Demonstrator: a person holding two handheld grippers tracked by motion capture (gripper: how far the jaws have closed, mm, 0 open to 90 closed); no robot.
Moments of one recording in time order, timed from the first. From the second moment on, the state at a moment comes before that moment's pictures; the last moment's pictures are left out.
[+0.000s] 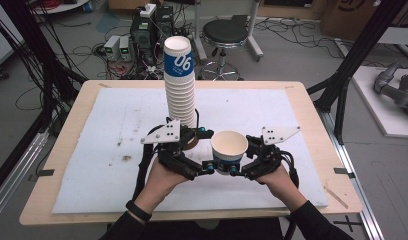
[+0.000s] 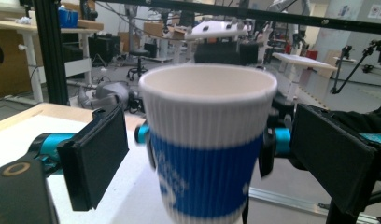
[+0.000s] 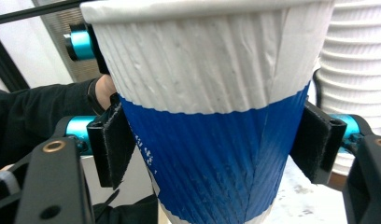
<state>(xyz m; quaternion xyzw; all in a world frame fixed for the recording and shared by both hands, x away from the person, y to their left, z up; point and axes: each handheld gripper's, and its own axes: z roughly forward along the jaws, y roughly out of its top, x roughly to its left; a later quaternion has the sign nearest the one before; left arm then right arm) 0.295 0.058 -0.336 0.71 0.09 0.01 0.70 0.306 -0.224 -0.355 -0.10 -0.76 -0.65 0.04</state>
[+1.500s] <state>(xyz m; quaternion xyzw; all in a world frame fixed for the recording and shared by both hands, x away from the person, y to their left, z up) 0.294 0.023 -0.374 0.76 0.09 -0.01 0.64 0.298 -0.224 -0.343 -0.10 -0.73 -0.67 0.02</state>
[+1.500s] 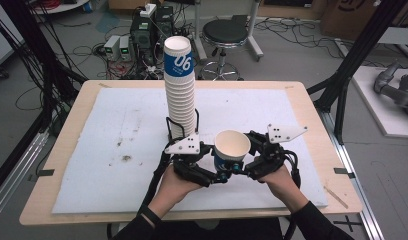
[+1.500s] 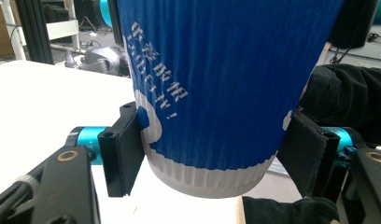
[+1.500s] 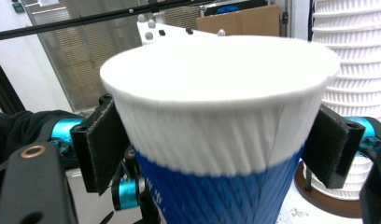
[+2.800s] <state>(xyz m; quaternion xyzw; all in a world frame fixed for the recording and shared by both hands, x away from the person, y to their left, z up) 0.293 0.024 -0.371 0.74 0.08 -0.01 0.66 0.295 -0.219 -0.347 -0.10 -0.73 -0.67 0.02</state>
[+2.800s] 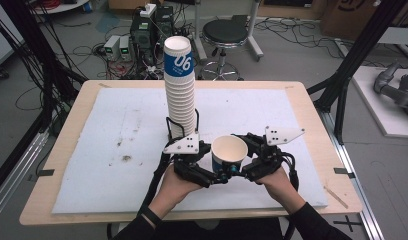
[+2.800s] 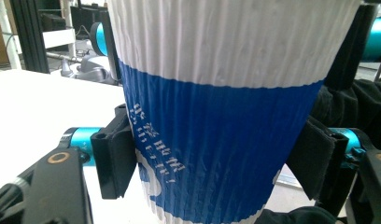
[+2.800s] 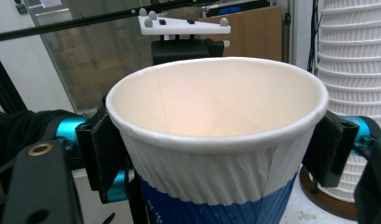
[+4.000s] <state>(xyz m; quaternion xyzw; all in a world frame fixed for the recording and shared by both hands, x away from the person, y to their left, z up) 0.298 0.135 -0.368 0.73 0.17 0.13 0.65 0.312 -0.268 -0.345 -0.14 -0.73 -0.66 -0.07</state>
